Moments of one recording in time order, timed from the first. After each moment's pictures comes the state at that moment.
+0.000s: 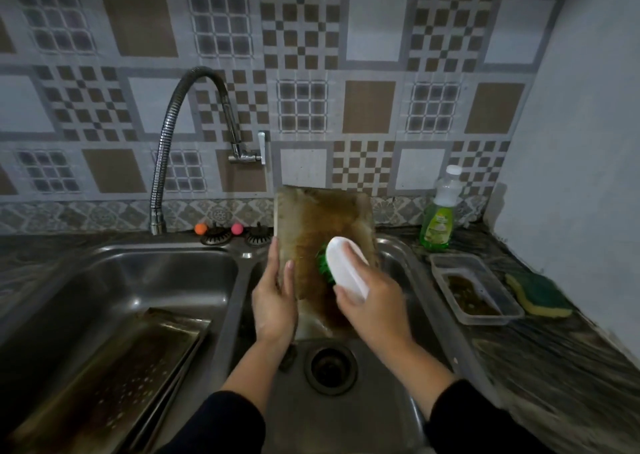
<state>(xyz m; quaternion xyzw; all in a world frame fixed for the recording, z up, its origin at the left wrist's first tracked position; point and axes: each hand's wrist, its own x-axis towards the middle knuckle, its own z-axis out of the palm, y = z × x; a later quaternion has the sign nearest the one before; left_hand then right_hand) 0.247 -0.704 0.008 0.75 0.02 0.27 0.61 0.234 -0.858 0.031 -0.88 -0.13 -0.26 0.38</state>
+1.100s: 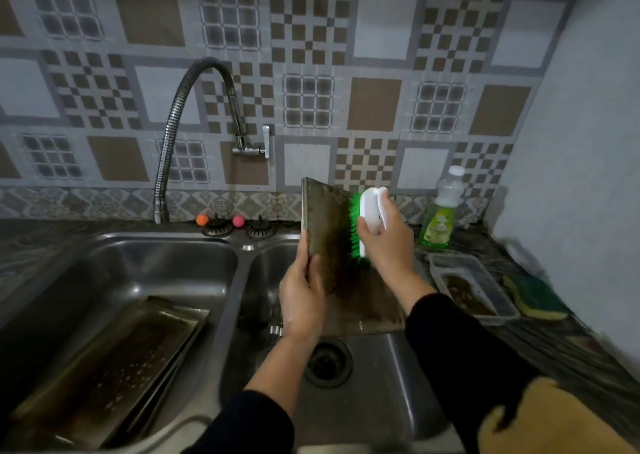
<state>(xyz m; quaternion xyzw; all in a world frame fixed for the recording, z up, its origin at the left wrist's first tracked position) 0.238 -0.746 0.024 0.73 0.00 0.28 0.62 0.299 -0.869 0.078 -0.86 -0.01 -0.23 0.45</state>
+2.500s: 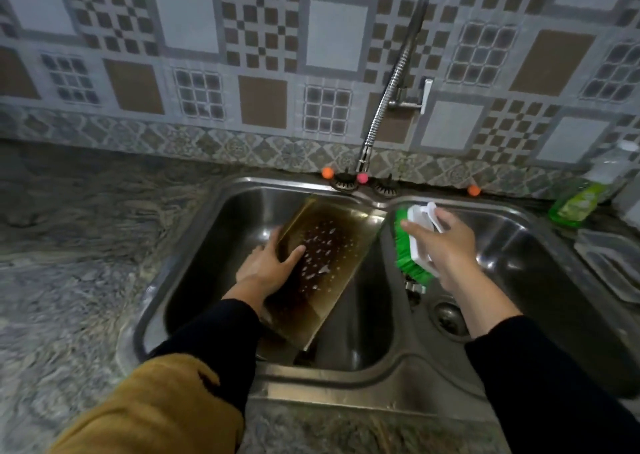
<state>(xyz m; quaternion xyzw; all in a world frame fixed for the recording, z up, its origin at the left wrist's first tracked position) 0.212 -0.371 -0.039 0.92 0.17 -0.06 0.34 0.225 -0.636 0.048 -0.78 0.14 -0.08 0.60</state>
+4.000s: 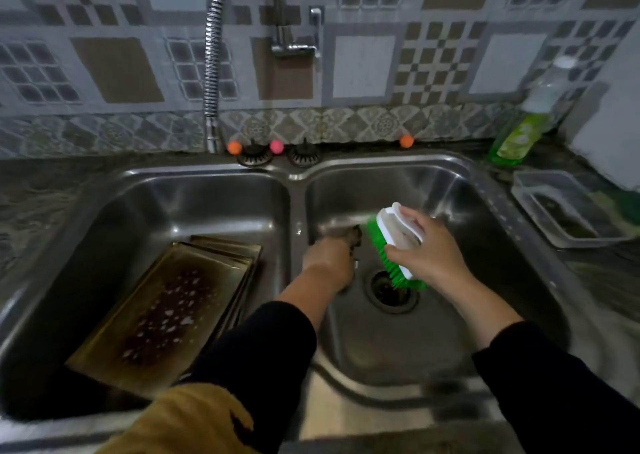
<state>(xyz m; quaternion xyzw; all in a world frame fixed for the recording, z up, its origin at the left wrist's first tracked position) 0.282 -0.630 -0.055 0.98 -0.05 -0.10 0.16 0.249 -0.795 -0.015 -0.89 0.05 -0.01 0.45</state>
